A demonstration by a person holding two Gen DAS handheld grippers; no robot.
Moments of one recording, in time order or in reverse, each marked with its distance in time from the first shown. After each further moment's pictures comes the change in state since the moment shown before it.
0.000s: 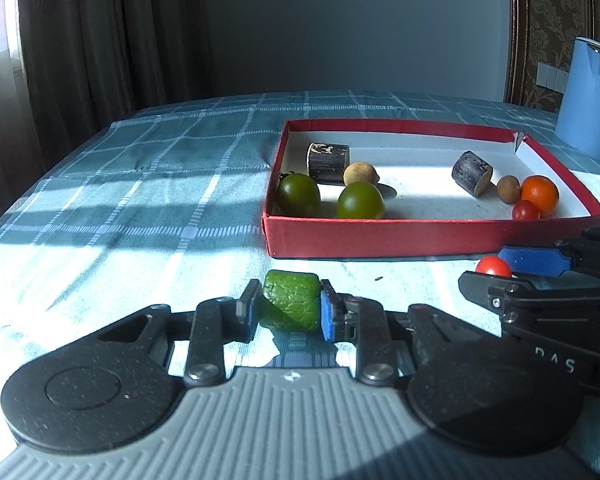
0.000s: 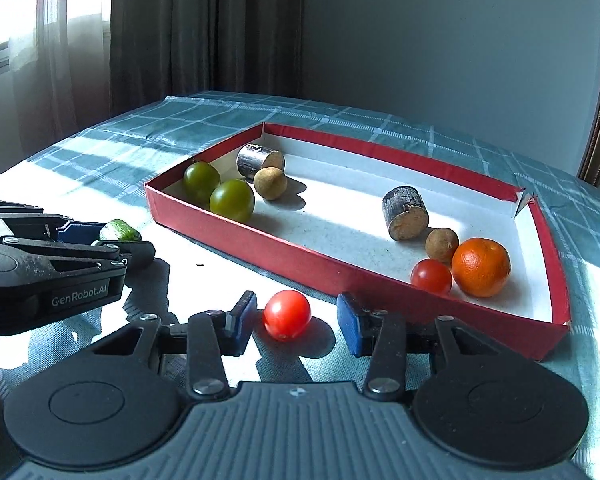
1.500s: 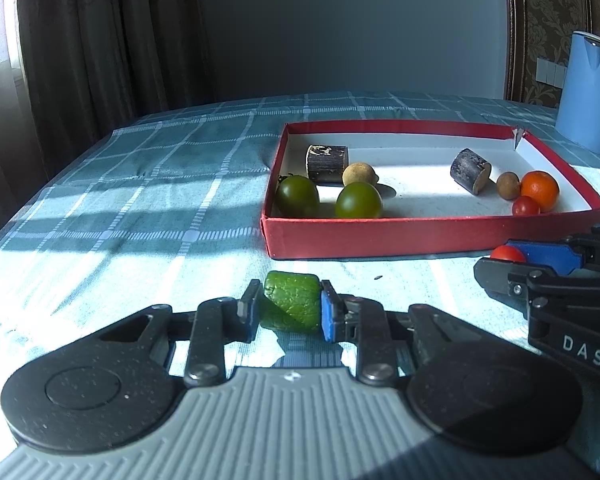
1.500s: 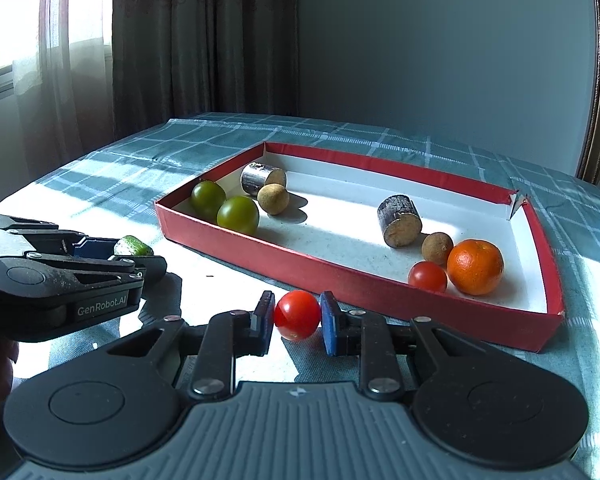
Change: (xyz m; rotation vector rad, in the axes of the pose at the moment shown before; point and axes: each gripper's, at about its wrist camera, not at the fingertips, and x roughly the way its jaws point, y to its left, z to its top) left arm -0.002 -0.004 -0.001 0.021 -0.012 0.015; right arm -0.015 -0.004 -0.002 0.034 -0.058 0.022
